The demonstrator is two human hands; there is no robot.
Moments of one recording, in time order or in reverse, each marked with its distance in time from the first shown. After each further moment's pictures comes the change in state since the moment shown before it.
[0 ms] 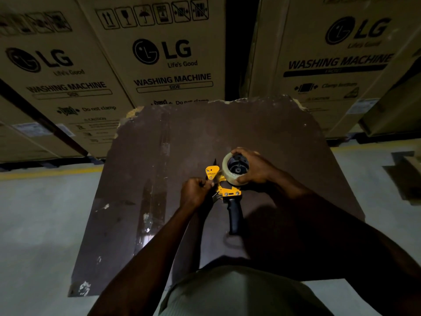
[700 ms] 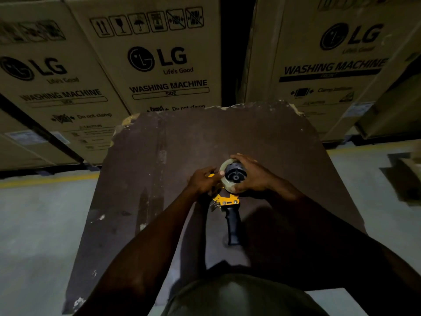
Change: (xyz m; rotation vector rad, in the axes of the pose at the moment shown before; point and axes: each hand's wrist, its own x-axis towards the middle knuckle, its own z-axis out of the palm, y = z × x) left_hand 0.047 0.047 0.002 -0.223 -0.306 -0.001; right_hand 0.012 0.017 0.002 0.078 -0.055 -0.019
